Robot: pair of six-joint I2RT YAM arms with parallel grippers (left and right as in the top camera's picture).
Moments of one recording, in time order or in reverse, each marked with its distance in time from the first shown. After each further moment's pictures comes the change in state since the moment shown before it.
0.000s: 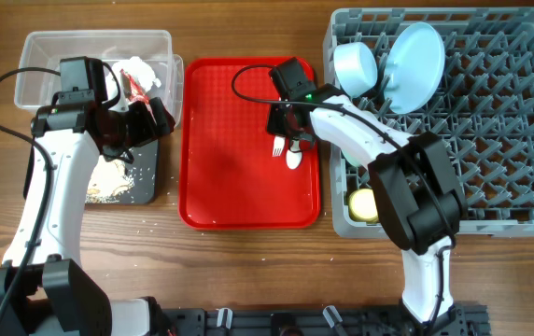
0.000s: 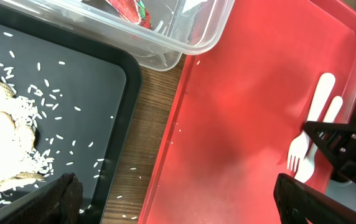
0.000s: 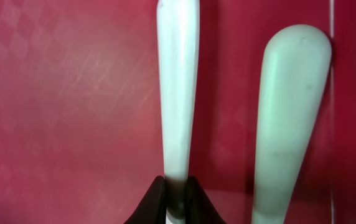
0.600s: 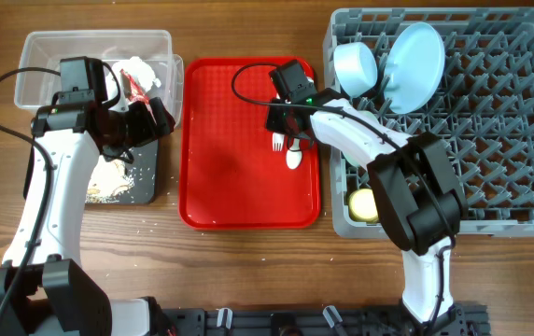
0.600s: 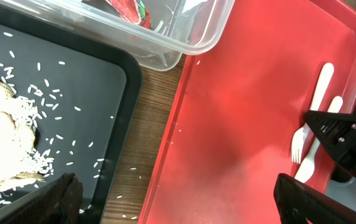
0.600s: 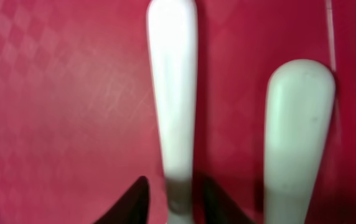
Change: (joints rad) left arm 0.000 0.000 0.000 0.000 0.000 0.000; right arm 0.000 0.000 -0.038 0.113 0.033 0.035
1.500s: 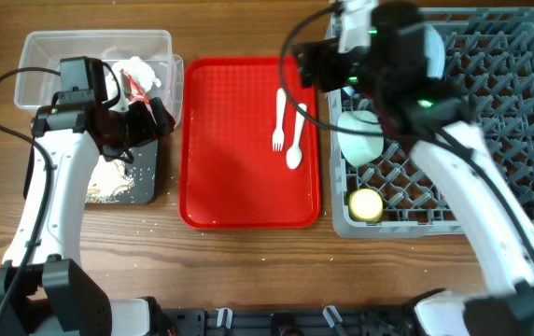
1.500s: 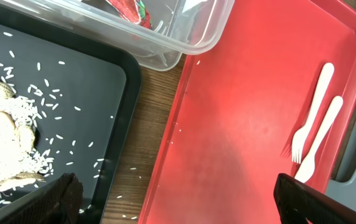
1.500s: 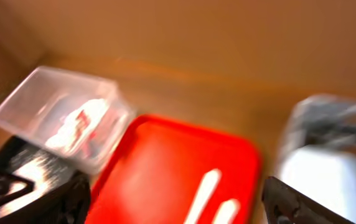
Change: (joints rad) left arm 0.000 0.000 0.000 0.000 0.000 0.000; right arm -0.124 -0.568 0.011 -0.024 -0.156 -0.493
